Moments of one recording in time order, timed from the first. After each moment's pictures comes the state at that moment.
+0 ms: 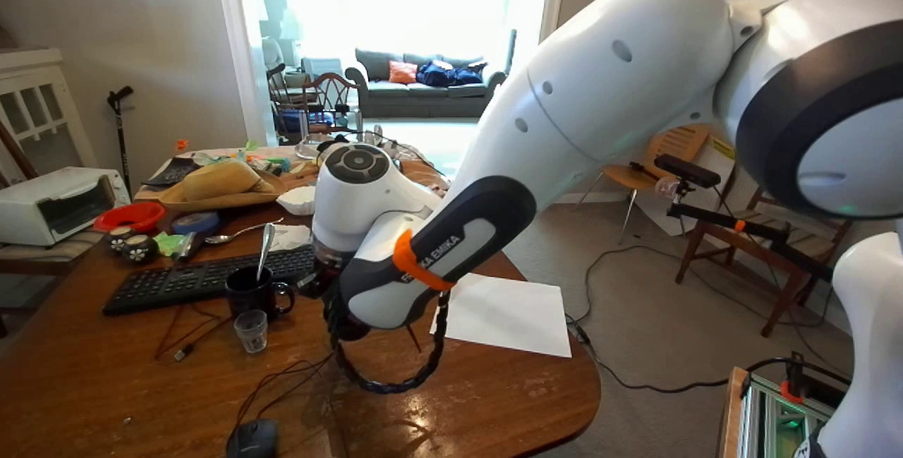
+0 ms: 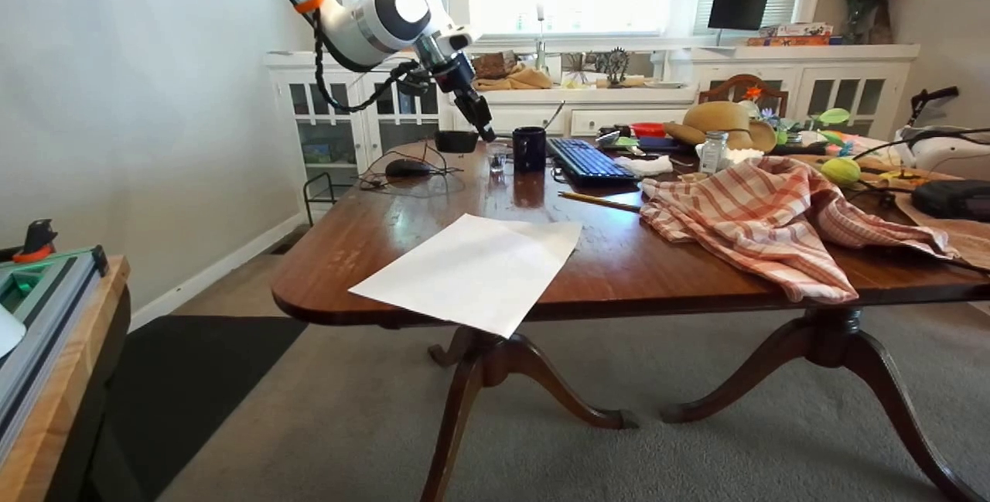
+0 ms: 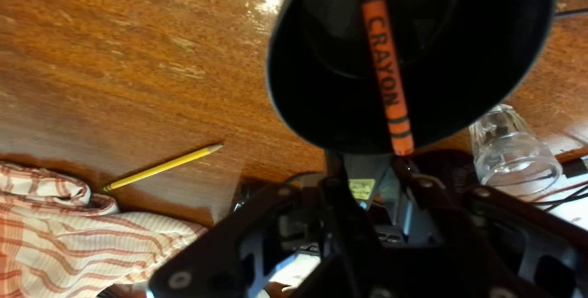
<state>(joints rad) 0.75 0.65 -0.49 -1.83 -0.08 2.82 0.66</state>
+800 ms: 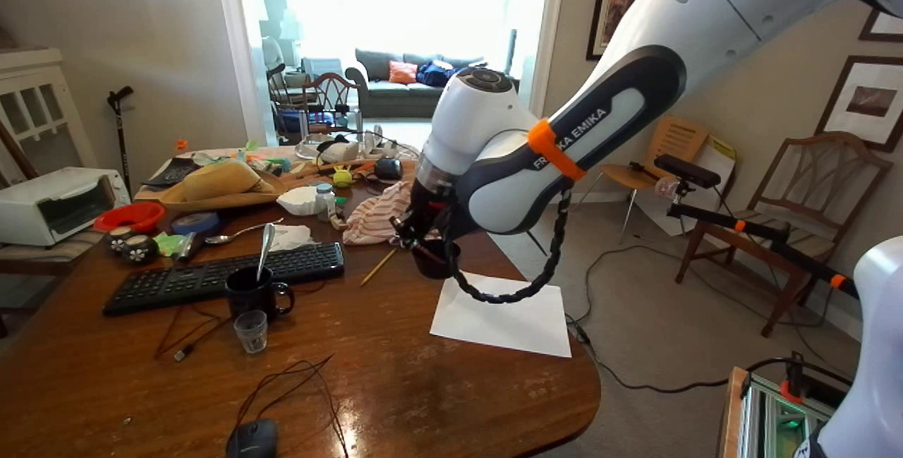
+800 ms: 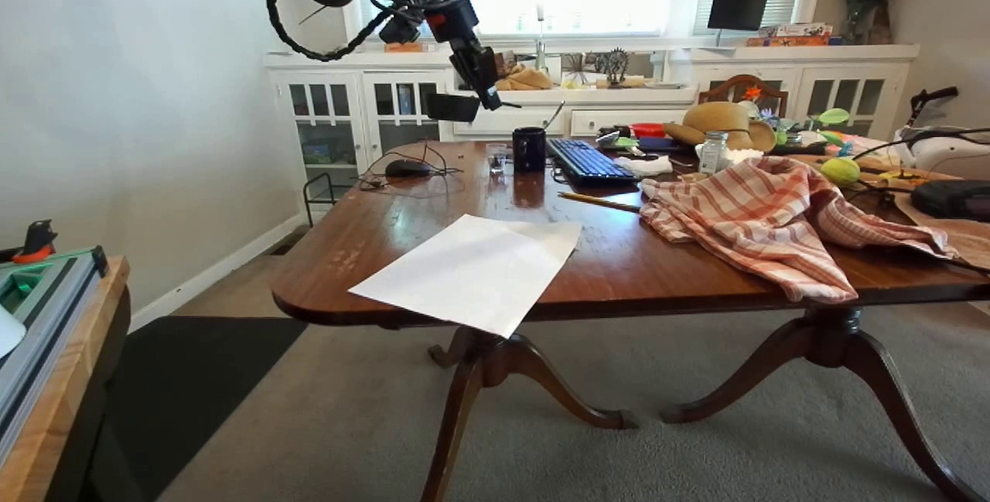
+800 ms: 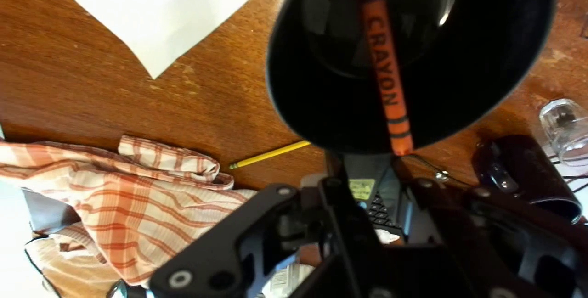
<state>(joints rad) 0.44 0.20 -0.33 -2.21 -0.24 2.84 0.48</state>
